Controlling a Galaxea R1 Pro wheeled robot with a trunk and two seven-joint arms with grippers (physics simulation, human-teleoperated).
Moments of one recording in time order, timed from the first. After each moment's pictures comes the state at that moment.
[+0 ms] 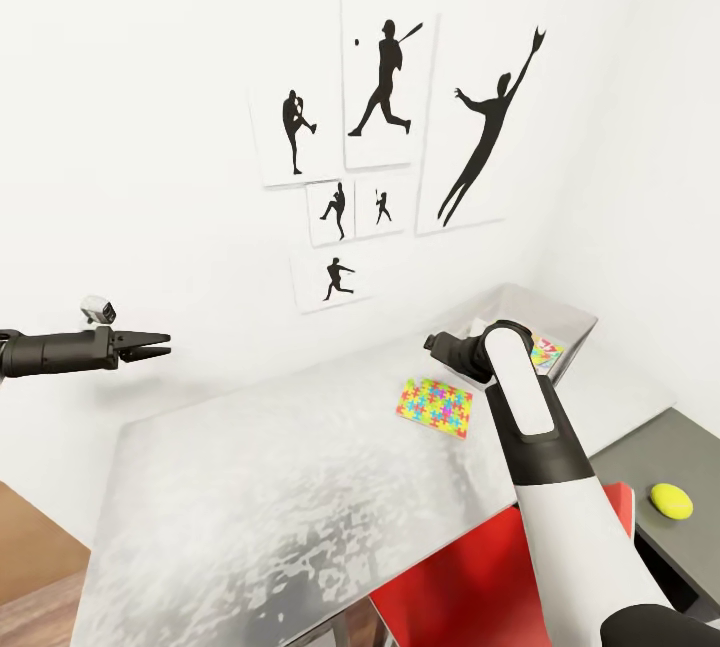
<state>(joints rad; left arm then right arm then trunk) -0.95 0.61 0.06 -0.86 0.11 1.00 -1.57 -0.82 0.09 0.11 -1.41 -1.11 0.89 -1.09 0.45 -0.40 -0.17</state>
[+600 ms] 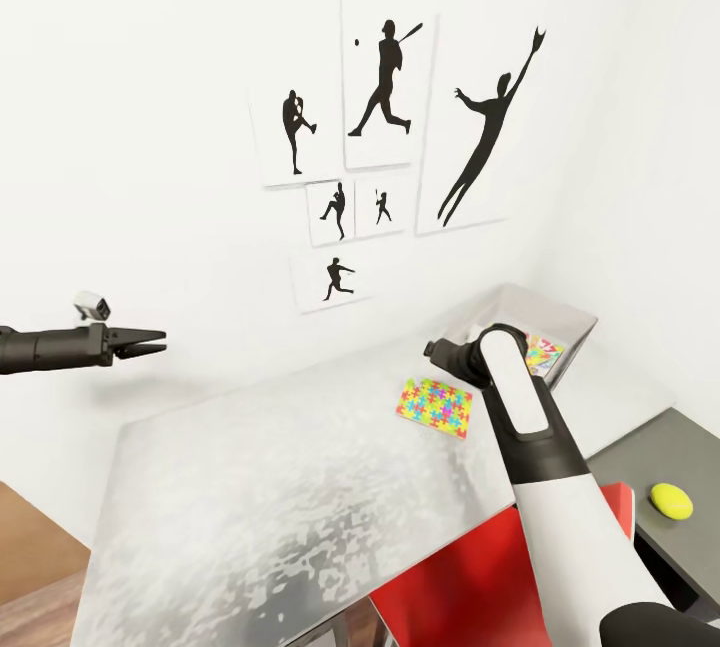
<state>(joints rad) -0.95 0.62 0.06 -0.89 0.11 1.02 -1.57 -0.82 0.09 0.11 -1.35 -1.11 0.88 -1.10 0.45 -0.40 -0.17</state>
